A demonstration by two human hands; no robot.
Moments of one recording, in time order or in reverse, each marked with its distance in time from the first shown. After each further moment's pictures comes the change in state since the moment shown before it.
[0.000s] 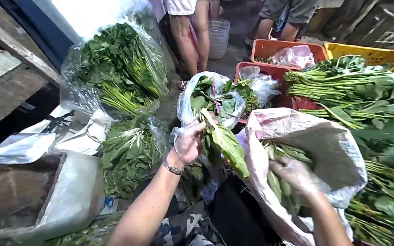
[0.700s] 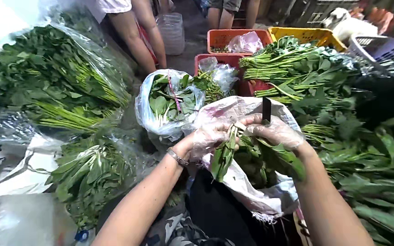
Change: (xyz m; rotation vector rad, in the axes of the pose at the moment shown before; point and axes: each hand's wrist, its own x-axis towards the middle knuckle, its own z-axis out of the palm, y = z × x) left_hand 0.047 -0.042 0.103 0.403 -0.512 -0.462; right_hand -0.002 -0.010 -0.071 0.525 -0.084 -0.312
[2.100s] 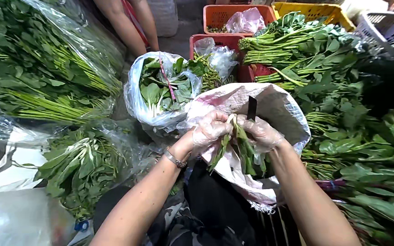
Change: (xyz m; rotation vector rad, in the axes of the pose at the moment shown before) left_hand 0.000 -0.017 0.003 0.173 0.179 0.063; right_hand 0.016 0.047 0.040 0.502 -0.048 0.079
